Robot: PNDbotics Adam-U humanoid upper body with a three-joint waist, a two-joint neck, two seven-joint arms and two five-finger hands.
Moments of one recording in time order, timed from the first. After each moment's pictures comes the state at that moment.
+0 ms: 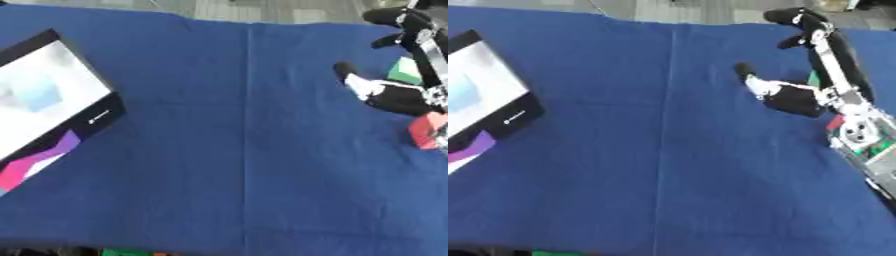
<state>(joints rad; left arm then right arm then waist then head) -0.67 0.78 -0.14 -1.57 -0.06 0.38 0.06 -0.28 -0.86 0.20 -1.98 0.07 0.04 -0.34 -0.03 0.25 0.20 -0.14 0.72</state>
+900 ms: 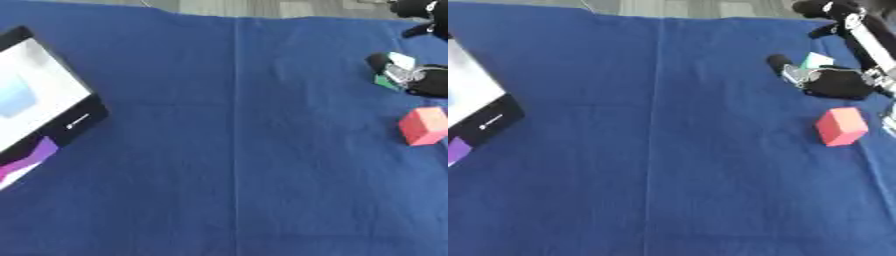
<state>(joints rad) -0.58 0.78 -0.13 -1.80 0.07 0.34 0.17 -0.14 -1.07 0.01 -1.99 -0.04 0.05 -0.20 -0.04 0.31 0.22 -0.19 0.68</state>
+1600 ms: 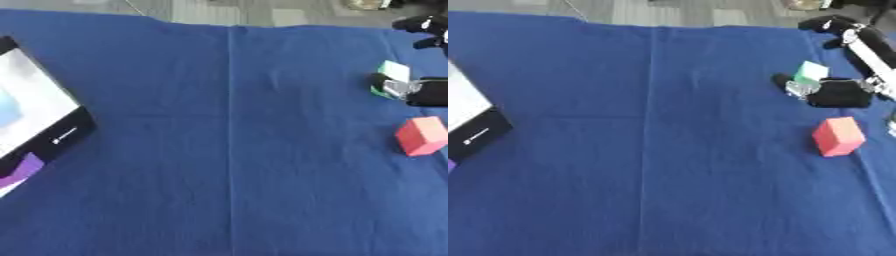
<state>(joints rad) -0.56 0.78 -0.12 -1.88 0.09 0.34 0.17 -0.04 -1.14 -0.10 -1.99 0.01 0.20 -0.17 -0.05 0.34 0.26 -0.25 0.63</state>
